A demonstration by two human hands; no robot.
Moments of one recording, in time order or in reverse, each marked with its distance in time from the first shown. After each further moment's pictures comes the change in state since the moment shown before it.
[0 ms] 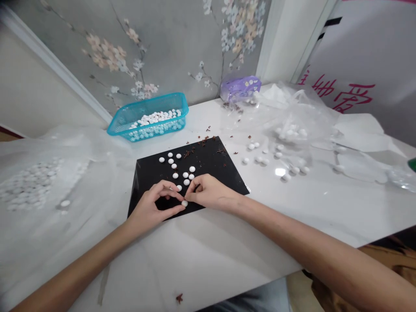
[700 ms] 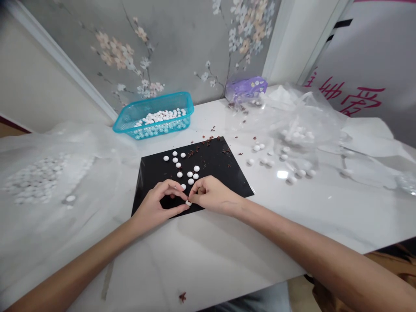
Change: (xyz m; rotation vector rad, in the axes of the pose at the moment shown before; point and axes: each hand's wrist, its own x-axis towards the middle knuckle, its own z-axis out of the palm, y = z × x) left_hand -0.001 0.001 0.001 0.003 0.012 0.007; right_hand -0.001 -0.001 0.004 -0.025 -0.020 -0.034
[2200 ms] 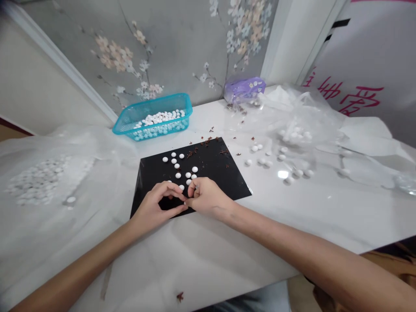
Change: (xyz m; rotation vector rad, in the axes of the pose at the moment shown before) left_hand 0.000 -0.001 0.002 -0.013 0.038 0.048; right_hand 0.002 -0.003 0.015 0.118 0.131 0.029
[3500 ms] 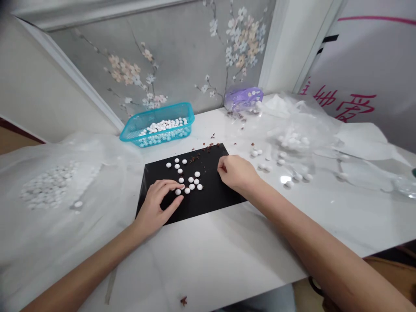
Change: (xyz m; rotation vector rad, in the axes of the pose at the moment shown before) left_hand 0.001 0.001 -0.010 0.327 0.158 0.104; right_hand 0.015 0.002 -0.073 -0.857 0.409 -0.112
